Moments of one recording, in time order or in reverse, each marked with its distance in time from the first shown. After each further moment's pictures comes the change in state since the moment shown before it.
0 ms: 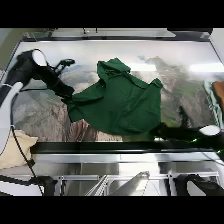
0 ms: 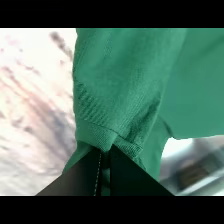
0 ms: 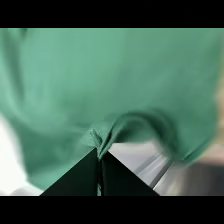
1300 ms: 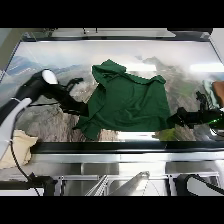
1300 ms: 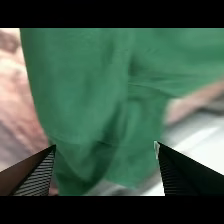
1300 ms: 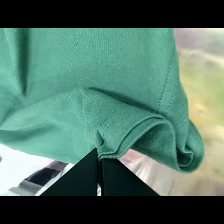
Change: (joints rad) left arm -0.188 0.097 -0.322 -0.009 0.130 -0.167; right arm -0.251 -0.287 0.324 -0.153 0.219 -0.100
